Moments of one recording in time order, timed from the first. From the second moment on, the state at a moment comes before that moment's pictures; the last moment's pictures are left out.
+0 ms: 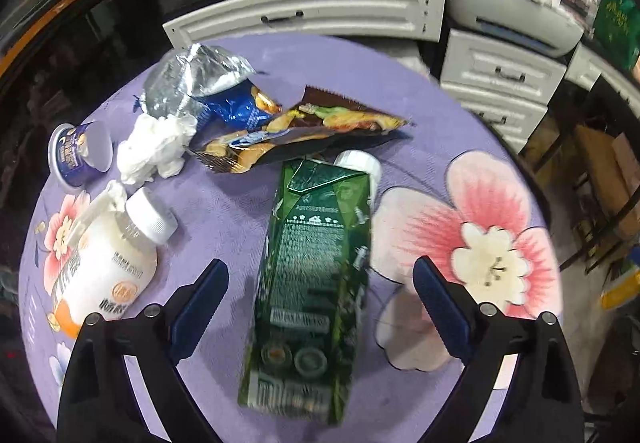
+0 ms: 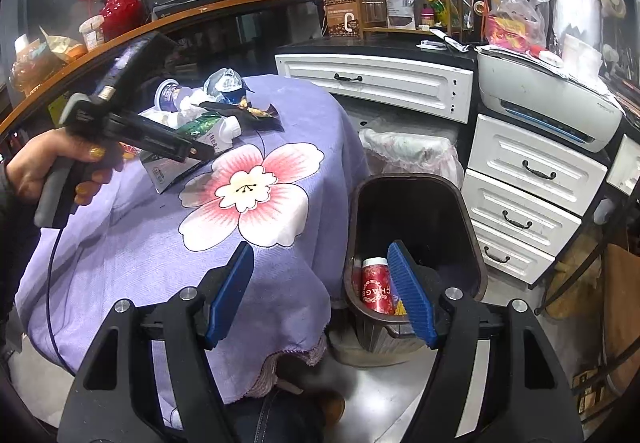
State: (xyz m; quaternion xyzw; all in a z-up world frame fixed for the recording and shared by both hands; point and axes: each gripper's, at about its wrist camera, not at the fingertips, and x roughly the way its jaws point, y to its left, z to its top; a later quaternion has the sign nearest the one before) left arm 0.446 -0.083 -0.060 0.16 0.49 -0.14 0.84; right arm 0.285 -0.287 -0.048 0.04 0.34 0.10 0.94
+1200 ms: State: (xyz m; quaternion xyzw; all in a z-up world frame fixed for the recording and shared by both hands) left arm 0.326 0.002 -0.018 0.05 0.39 -0.12 0.91; right arm 0.386 -0.169 -0.030 -0.08 0.37 0.22 0.90
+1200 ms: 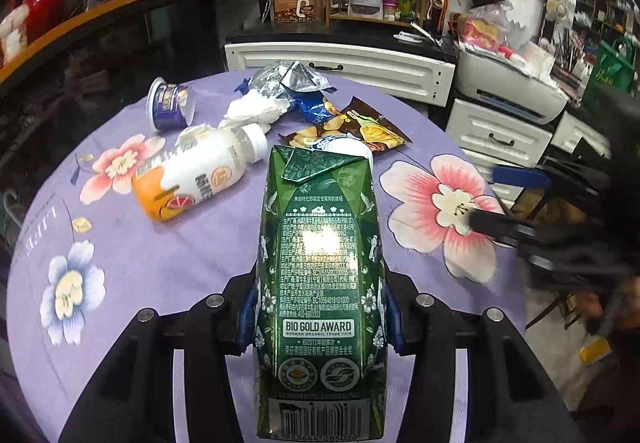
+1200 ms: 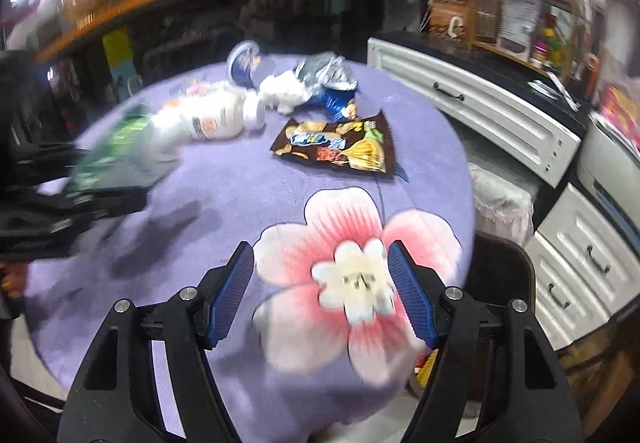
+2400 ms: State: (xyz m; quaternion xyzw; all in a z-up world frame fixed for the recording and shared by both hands) left arm 0.306 0.012 -0.035 0.00 0.40 -0.16 0.90; right arm 0.462 -0.117 -0.047 -0.17 0.36 0.21 0.89
